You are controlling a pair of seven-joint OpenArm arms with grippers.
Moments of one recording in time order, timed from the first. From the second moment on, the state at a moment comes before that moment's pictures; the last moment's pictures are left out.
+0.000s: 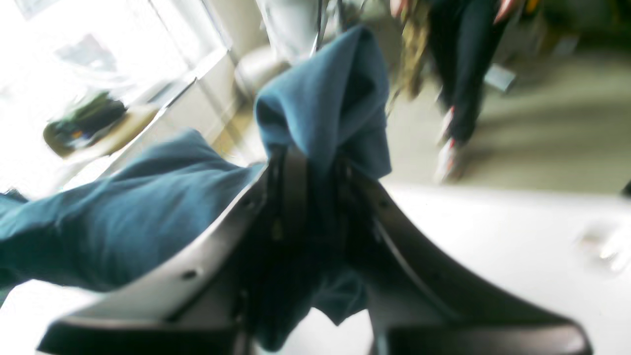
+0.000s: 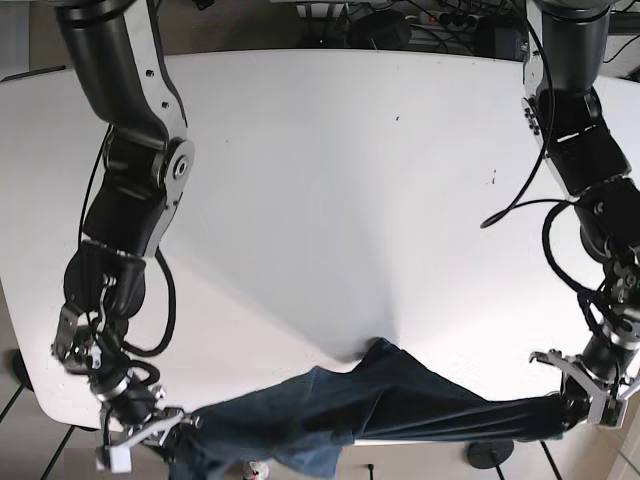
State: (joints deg) left arm -31.5 -22.2 -16.9 89.6 -14.6 -32.5 39.7; right arm 44.4 4.7 21.2 68.2 22.2 26.0 -39.8
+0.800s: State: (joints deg) left arm 9.4 -12.1 -39.4 100.1 -12.4 -39.7 40.0; right arm -5.5 10.7 16.5 95.3 42.0 24.9 -40.2
